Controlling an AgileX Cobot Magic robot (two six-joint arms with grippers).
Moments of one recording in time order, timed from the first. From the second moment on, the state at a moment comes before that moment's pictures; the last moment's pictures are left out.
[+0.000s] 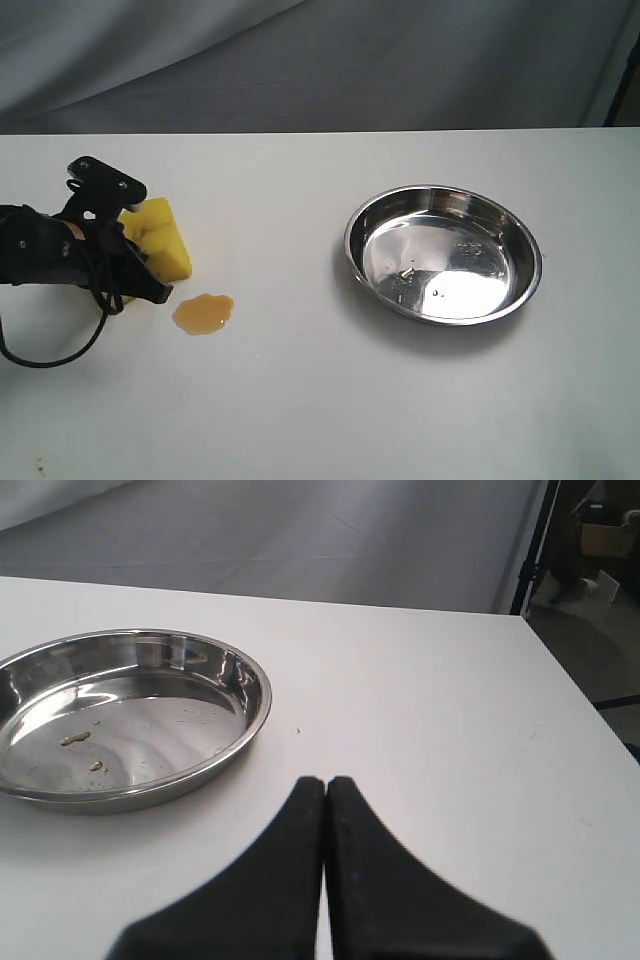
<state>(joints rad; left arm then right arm) -0.25 1.84 -0.79 -0.13 -0.02 0.43 -0.02 0.01 0.00 -0.03 0.34 -0.05</state>
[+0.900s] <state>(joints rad) -0.55 1.83 -0.79 -0.15 0.13 0.43 -0.02 0.01 0.00 -0.03 0.34 -0.05</state>
